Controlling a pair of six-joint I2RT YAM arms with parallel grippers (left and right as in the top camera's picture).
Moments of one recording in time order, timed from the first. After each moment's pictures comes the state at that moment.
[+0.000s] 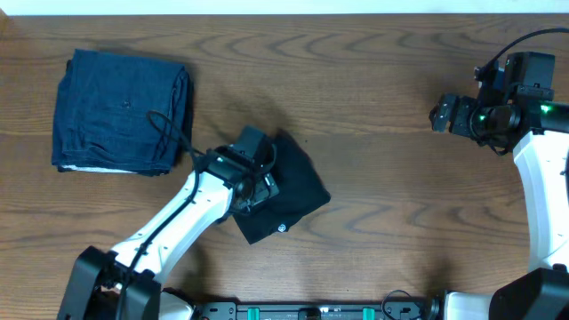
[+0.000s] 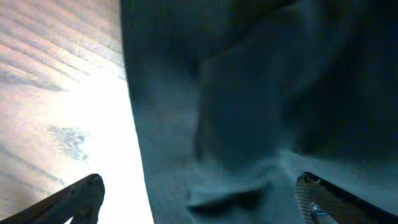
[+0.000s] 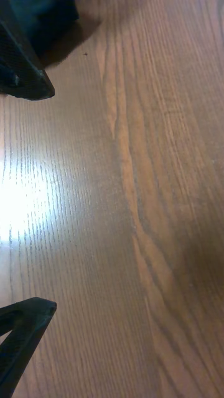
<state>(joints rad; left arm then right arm) -0.49 1.50 0.91 -0.84 -0.04 -0.95 -0.16 1.51 1.33 -0.92 -0.19 0.13</state>
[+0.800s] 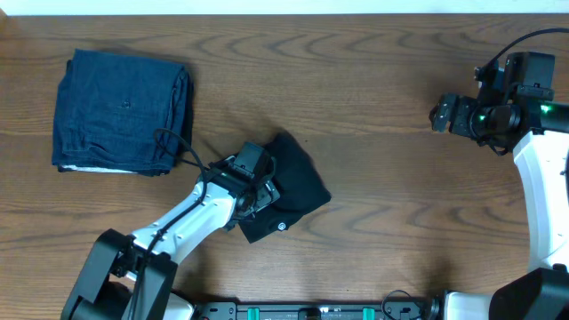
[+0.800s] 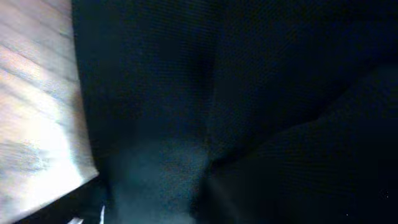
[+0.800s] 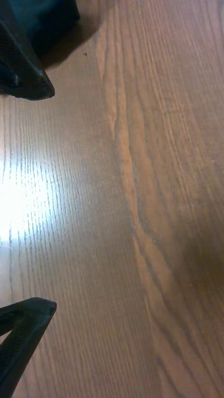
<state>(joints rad) -0.49 1.56 0.74 -0.56 0.01 -1.05 -0.16 1.51 1.33 -0.92 -0.19 0.13</state>
